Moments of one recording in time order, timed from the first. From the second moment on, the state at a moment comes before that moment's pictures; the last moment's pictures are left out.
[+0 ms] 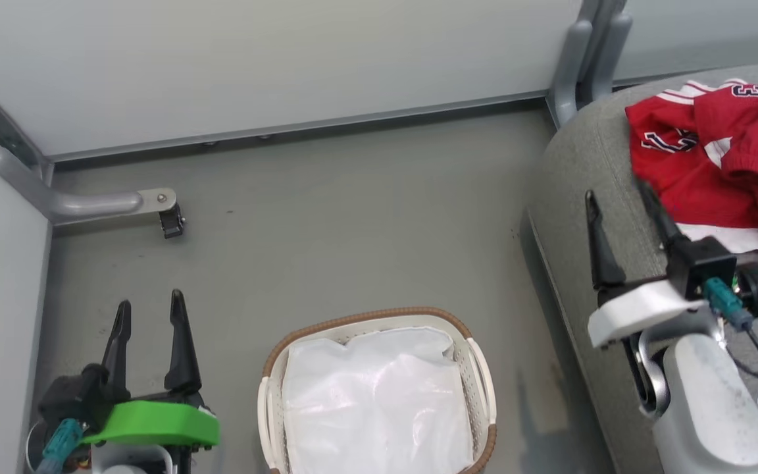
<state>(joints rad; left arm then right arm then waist) -0.06 0.05 -0.02 0.19 -0.33 -0.08 -0.26 -0.36 -0.05 -0.02 0.31 0.02 0.13 -0.26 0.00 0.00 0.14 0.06</state>
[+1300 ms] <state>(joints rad) 0.09 0.05 0.00 0.24 -0.43 -0.11 -0.24 -0.09 -0.04 0.05 0.34 0.22 0.13 -0.24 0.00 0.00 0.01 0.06</state>
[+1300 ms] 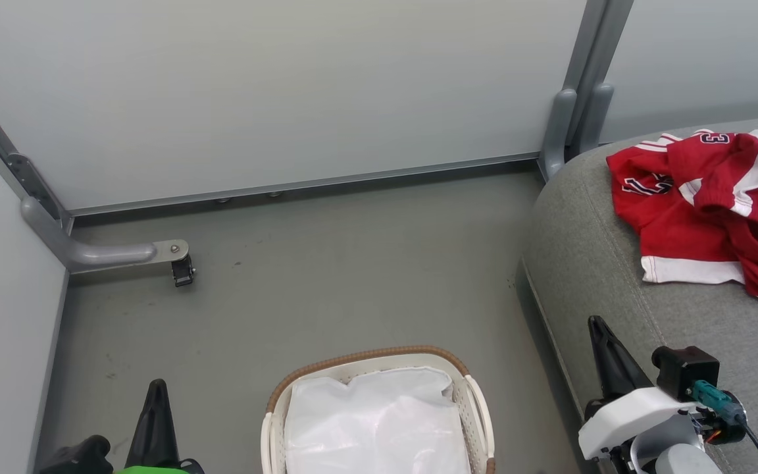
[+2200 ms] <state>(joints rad) 0.04 0.05 0.04 0.24 -0.82 -0.11 -0.12 -0.09 -0.04 0.00 0.30 0.69 0.13 -0.12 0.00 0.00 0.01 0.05</state>
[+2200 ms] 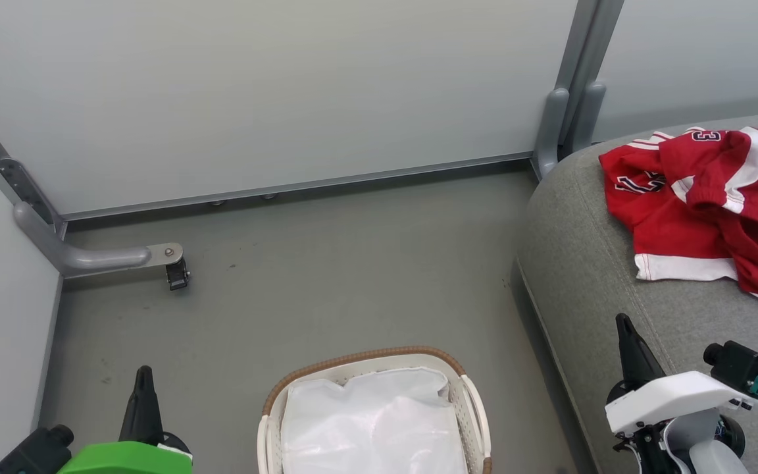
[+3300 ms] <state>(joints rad) -0.02 0.05 0.07 0.24 -1.17 -0.12 -0.02 -0.09 -0.04 -0.05 0.28 1.10 0.13 -0.02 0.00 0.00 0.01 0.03</state>
